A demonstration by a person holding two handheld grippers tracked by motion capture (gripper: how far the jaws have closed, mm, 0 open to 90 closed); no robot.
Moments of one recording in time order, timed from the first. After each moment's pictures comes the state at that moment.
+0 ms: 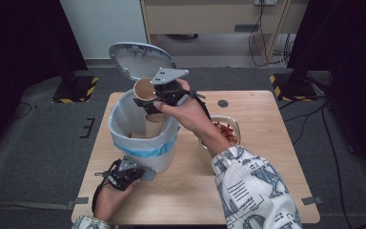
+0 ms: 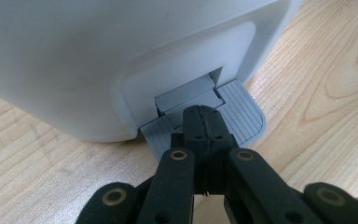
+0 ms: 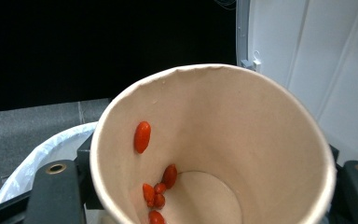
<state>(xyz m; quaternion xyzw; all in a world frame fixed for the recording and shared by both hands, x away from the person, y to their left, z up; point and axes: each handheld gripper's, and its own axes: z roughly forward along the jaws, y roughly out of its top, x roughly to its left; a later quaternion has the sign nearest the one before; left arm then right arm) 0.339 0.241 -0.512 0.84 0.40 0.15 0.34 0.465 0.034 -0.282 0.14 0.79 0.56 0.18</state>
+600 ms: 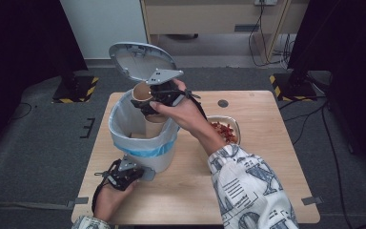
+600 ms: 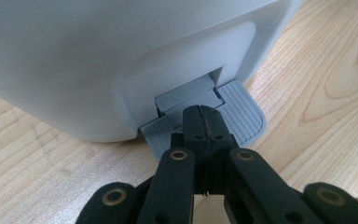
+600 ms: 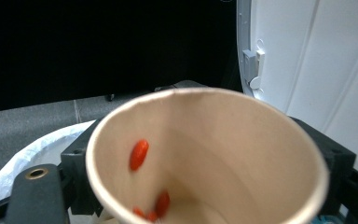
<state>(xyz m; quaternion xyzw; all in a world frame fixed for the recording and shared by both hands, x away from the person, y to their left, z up) 0.339 0.241 -0.512 0.84 0.40 0.15 0.34 0.471 0.045 -0.290 0.15 0.80 0.55 0.18</state>
